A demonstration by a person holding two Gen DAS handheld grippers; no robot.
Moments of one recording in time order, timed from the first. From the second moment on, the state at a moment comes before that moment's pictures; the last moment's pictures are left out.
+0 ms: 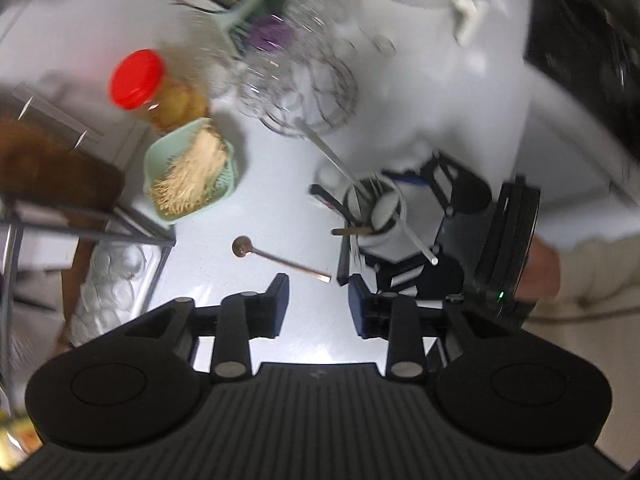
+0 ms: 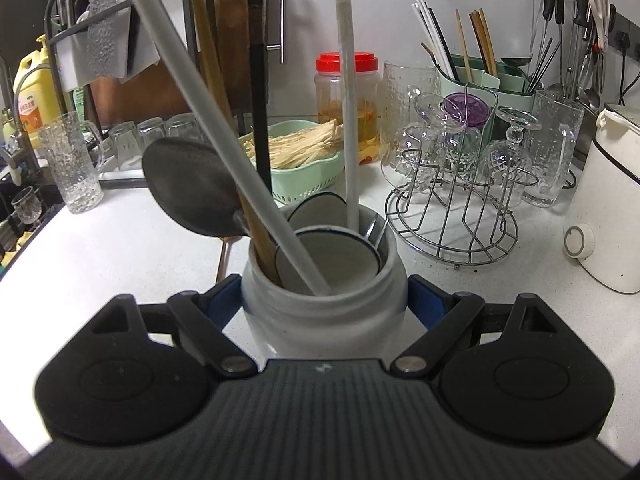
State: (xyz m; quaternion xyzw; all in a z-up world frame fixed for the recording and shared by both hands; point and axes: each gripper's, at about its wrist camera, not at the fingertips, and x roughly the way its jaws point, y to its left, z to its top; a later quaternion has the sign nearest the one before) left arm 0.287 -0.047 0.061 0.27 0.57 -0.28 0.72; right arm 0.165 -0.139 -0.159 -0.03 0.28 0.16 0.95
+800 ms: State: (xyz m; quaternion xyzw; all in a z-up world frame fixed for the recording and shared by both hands) left arm 0.224 0.089 -0.061 -0.09 0.47 -0.11 0.87; right arm 0.158 -0.138 -0.140 -0.06 0.25 0.22 0.94
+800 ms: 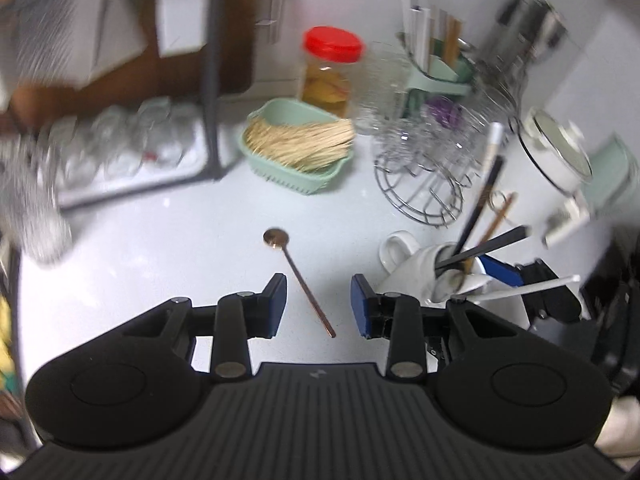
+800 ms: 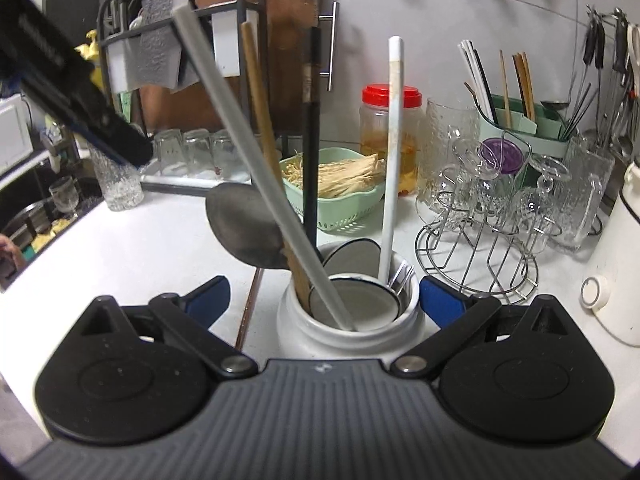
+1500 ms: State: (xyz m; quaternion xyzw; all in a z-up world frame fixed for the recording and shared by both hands) left arm 0.278 0.092 -0.188 -0.20 0.46 -0.06 0.86; right arm 0.159 -0.124 -0.143 -0.12 0.26 0.16 0.94
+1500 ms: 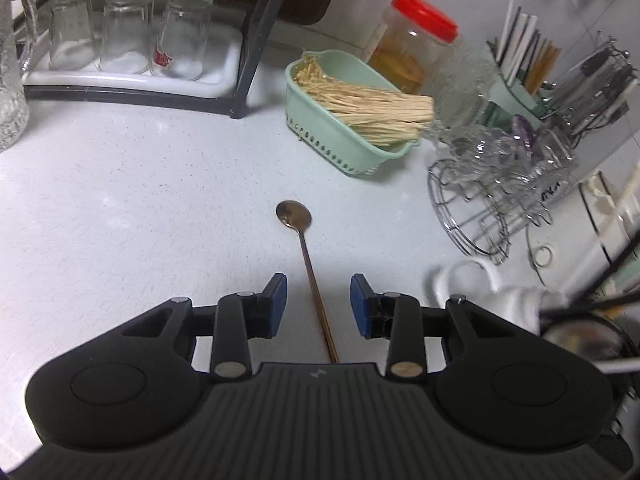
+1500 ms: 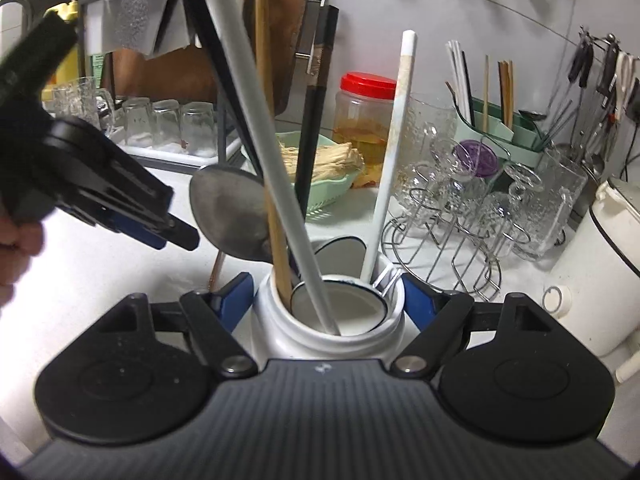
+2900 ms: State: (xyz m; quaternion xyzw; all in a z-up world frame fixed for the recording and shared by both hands) left arm 0.404 0.011 -0.208 0.00 0.60 0.05 0.80; right arm 0.175 -0.155 -0.146 -0.12 0.25 0.29 0.92
